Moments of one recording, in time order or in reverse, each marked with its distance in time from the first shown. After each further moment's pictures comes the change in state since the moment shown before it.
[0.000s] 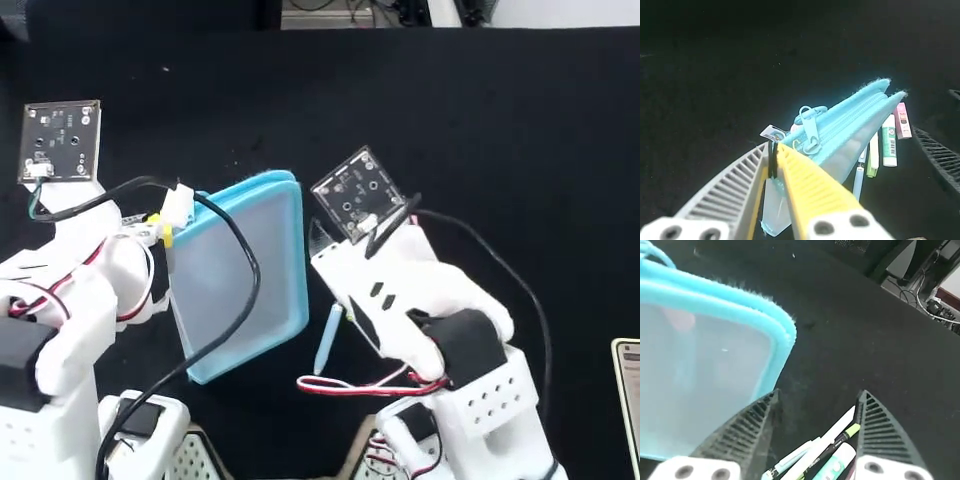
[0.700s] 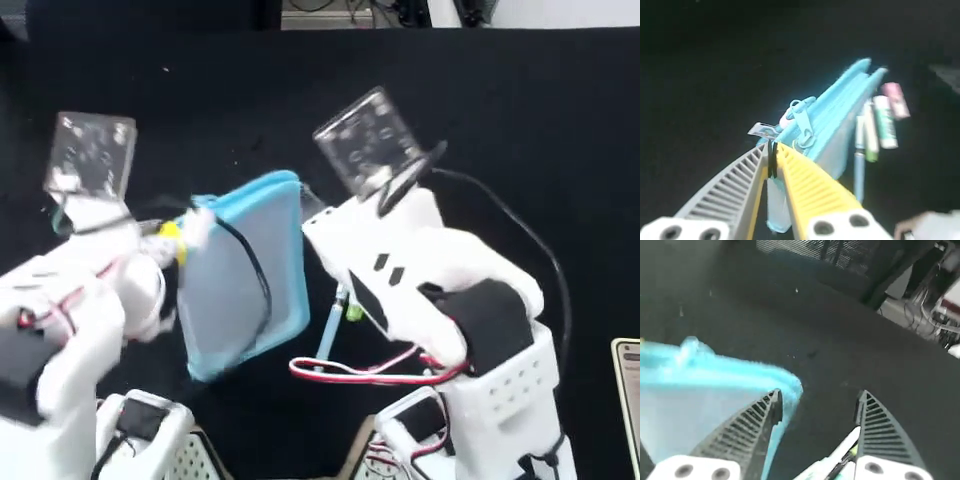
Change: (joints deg) left arm 6.5 -2.5 5.4 -0.6 -4.7; right arm -1.8 14.4 -28.6 11.3 -8.2
